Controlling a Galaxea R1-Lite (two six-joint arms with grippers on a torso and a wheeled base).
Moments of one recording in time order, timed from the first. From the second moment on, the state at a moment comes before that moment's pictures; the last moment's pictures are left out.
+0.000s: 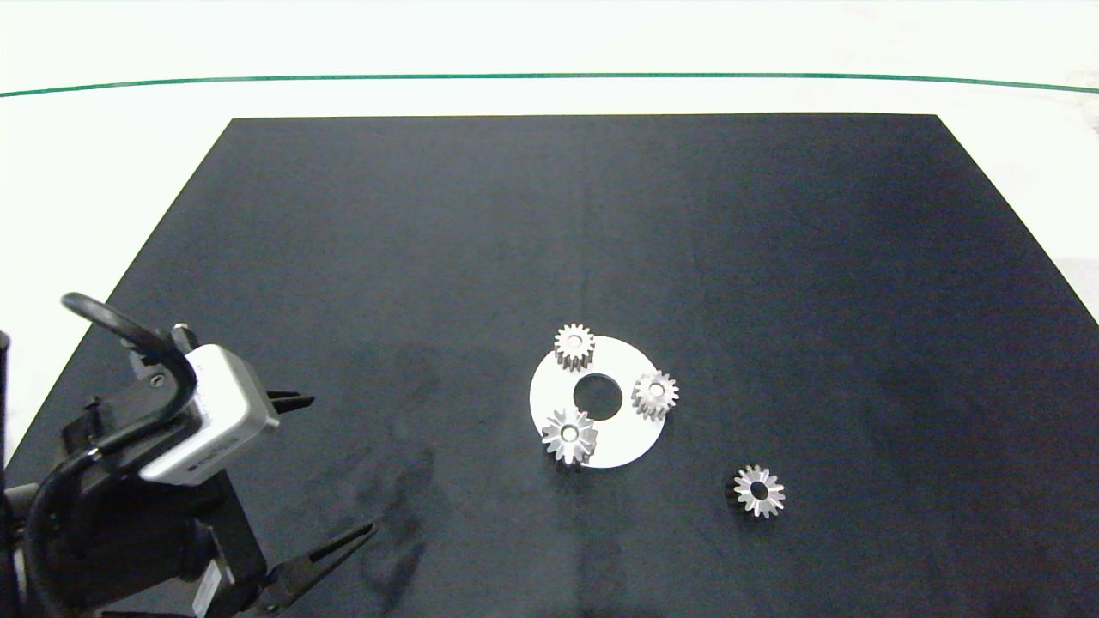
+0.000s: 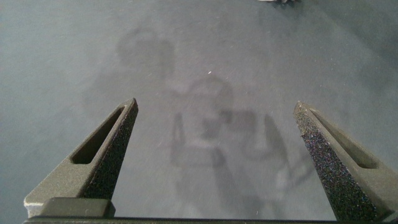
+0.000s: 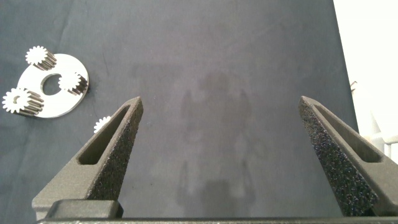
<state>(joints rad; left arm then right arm) -0.56 1.12 -0.63 -0.04 0.01 0.49 0.00 0.55 -0.80 0.34 0.01 -0.02</state>
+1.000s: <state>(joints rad) -0.85 1.50 -0.82 -0.21 0.16 0.37 -0.01 0.56 -0.82 0.33 -0.01 -0.03</state>
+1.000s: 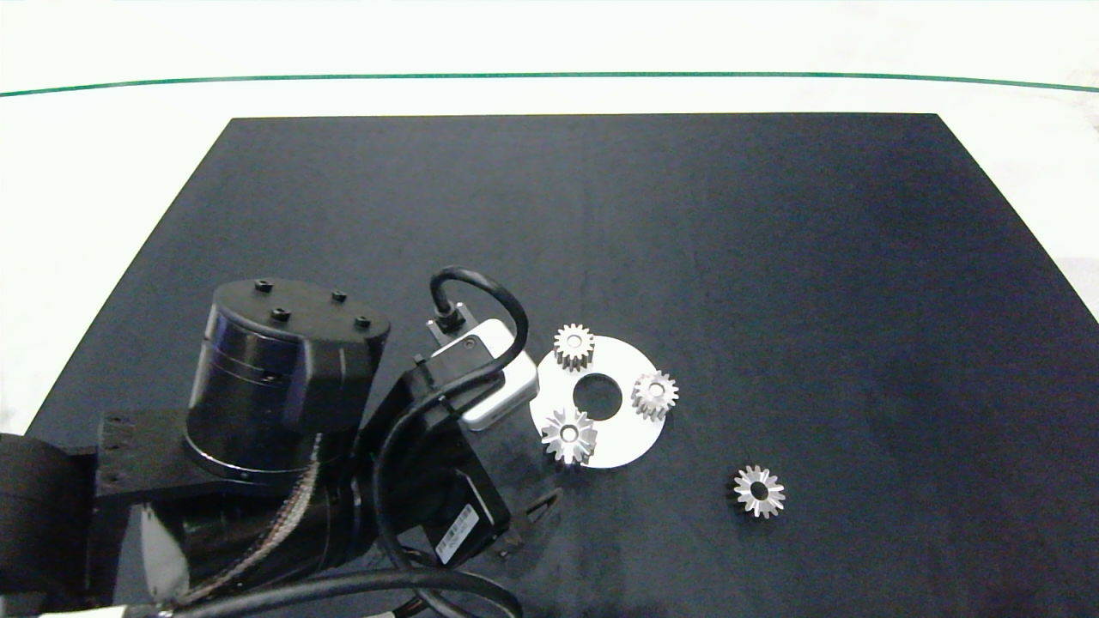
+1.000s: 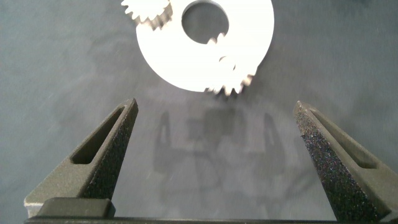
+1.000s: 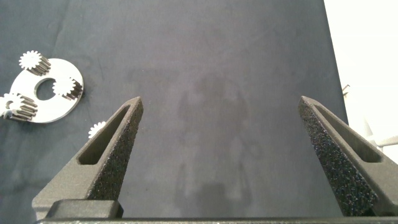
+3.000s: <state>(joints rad) -0.89 1.77 -0.91 -0.35 0.23 0.33 0.00 0.56 -0.82 0.32 -0.01 -0.03</state>
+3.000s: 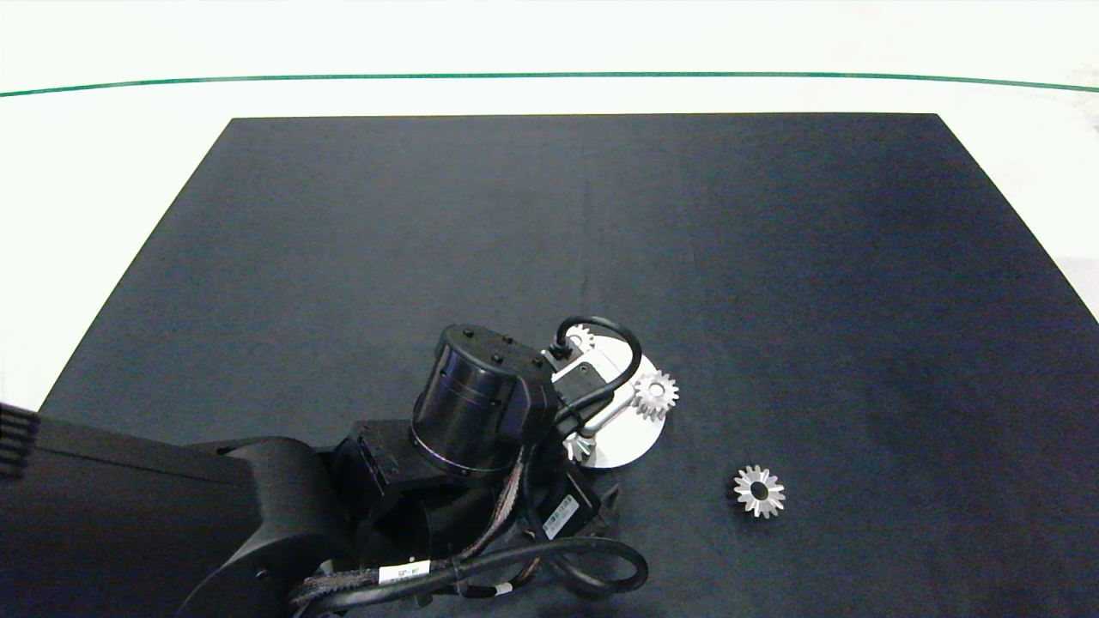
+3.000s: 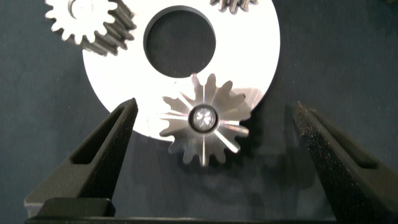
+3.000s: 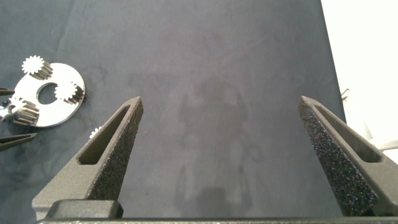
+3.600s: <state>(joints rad) -0.89 1.78 -0.92 -0.34 0.26 0.33 0.00 0.56 -0.82 0.32 -0.01 -0.03</state>
